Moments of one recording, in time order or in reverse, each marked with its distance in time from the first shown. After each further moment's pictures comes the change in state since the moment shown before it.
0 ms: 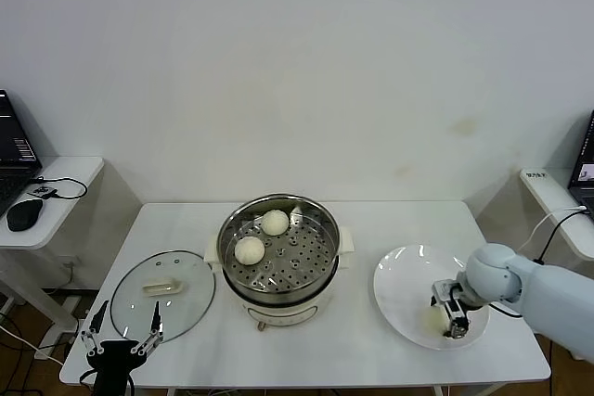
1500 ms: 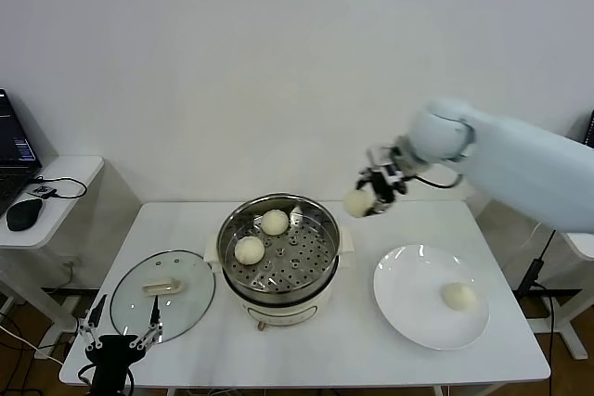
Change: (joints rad) left arm -0.015 0.001 -0.005 -0.014 -0.009 -0.003 -0.003; right arm 0.743 0.454 -0.283 -0.107 0.362 0.022 -0.051
